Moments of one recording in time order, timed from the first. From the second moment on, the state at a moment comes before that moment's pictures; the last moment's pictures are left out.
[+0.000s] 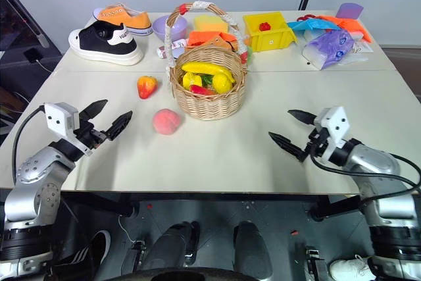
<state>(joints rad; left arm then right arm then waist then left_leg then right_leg) -0.09 0.50 0.30 -0.13 -0.46 0.21 -0.63 -0.06 -0.73 -0.28 -0.11 0.50 0.19 0.89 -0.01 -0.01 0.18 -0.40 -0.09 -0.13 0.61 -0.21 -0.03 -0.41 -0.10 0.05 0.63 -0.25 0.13</state>
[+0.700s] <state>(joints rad) -0.21 0.47 0.15 -0.26 -0.45 0.49 -0.51 -0.04 -0.91 -0.18 -0.32 0.47 0.34 0.99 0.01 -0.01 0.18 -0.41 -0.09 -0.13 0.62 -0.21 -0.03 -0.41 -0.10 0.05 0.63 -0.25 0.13</state>
